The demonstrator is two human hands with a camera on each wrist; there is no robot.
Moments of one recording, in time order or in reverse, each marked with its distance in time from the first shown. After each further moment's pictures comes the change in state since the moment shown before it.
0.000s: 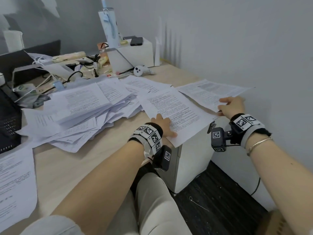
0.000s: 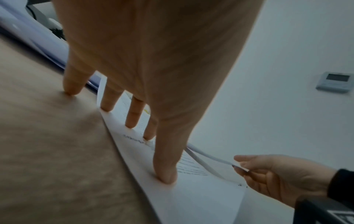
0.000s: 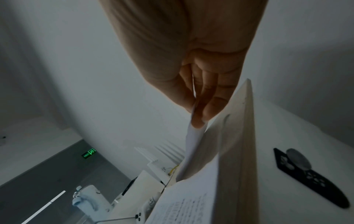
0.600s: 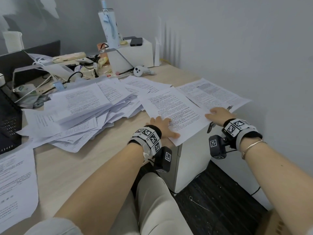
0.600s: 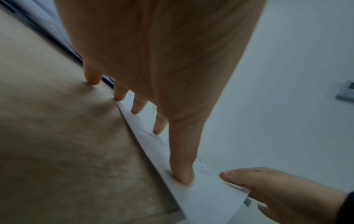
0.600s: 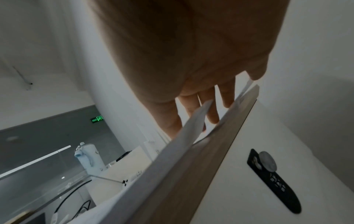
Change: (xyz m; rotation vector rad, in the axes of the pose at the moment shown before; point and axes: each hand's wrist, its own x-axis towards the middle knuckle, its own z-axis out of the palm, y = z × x) left_hand -0.004 -0.001 0.006 -0.053 0.055 -0.029; right_hand -0.017 0.004 0.016 -0.550 -0.316 -0.059
